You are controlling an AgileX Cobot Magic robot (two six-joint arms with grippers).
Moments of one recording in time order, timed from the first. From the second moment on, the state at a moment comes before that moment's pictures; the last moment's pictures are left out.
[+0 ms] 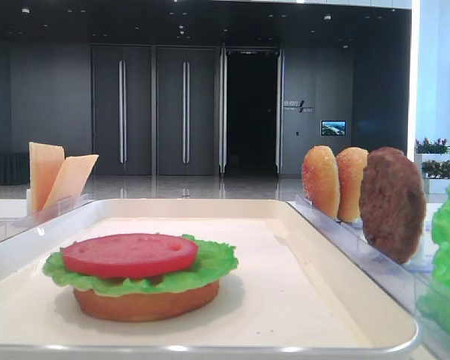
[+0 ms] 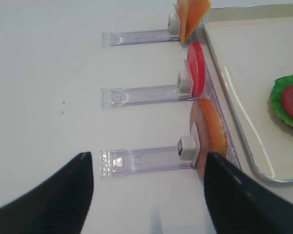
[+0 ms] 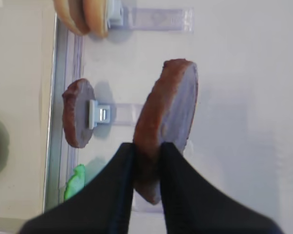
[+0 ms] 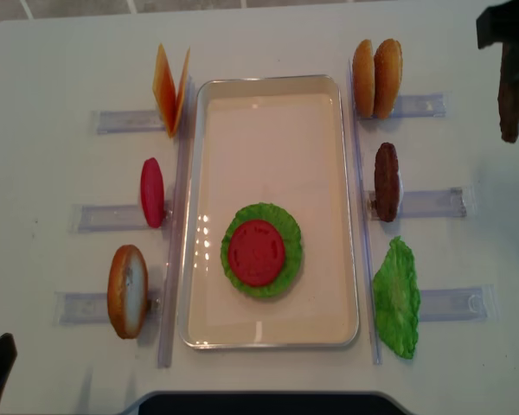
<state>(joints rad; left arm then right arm) -0.03 -0.02 -0.47 0.00 1.11 0.04 0.24 1.29 -1.29 0.02 1.23 0.14</state>
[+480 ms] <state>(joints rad) -0.03 -0.02 -0.47 0.00 1.11 0.04 0.24 1.06 -1.06 0.11 1.23 0.13</state>
